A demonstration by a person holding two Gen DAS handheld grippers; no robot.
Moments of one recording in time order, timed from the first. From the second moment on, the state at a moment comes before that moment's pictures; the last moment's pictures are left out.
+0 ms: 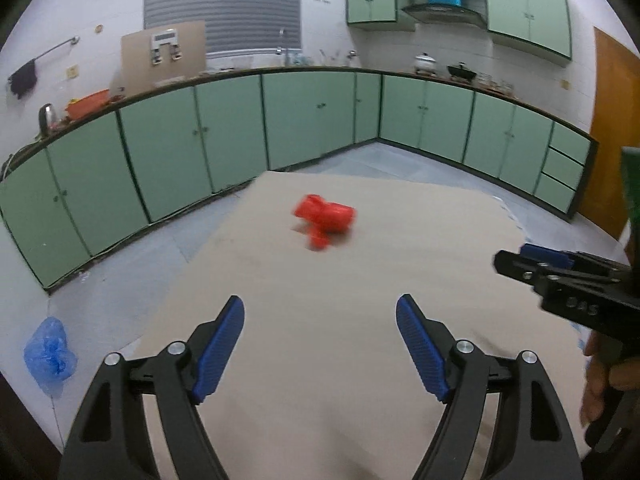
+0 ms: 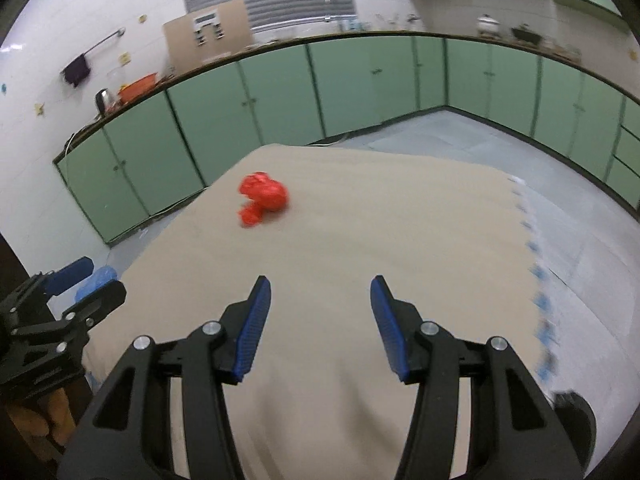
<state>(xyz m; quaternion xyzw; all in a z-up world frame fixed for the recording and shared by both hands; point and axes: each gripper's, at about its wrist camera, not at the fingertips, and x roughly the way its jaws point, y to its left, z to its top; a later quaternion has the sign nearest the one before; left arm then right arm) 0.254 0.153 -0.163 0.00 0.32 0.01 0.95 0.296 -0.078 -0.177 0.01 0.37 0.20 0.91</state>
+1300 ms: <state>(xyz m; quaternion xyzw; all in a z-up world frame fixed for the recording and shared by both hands) 0.261 0.063 -0.177 0.00 0.34 -0.13 0.93 0.259 -0.175 -0.197 0.07 0.40 0.13 0.90</state>
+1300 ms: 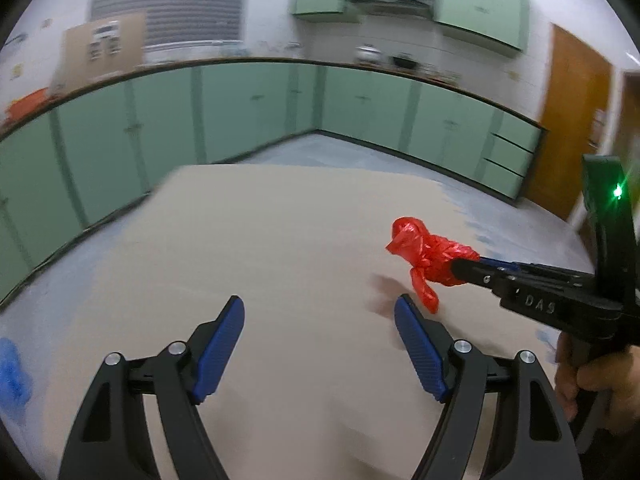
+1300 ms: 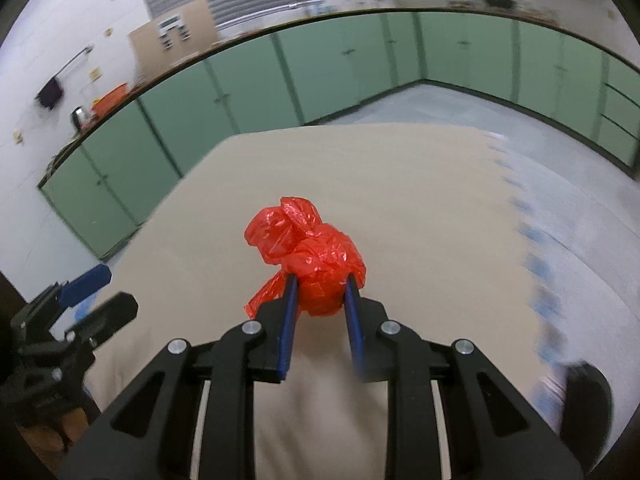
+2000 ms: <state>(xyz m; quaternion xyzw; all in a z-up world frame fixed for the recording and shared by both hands) 0.149 -0.209 -0.202 0.09 0.36 -0.35 0.86 0.059 -0.428 -0.271 0.17 0.46 -0.12 0.86</state>
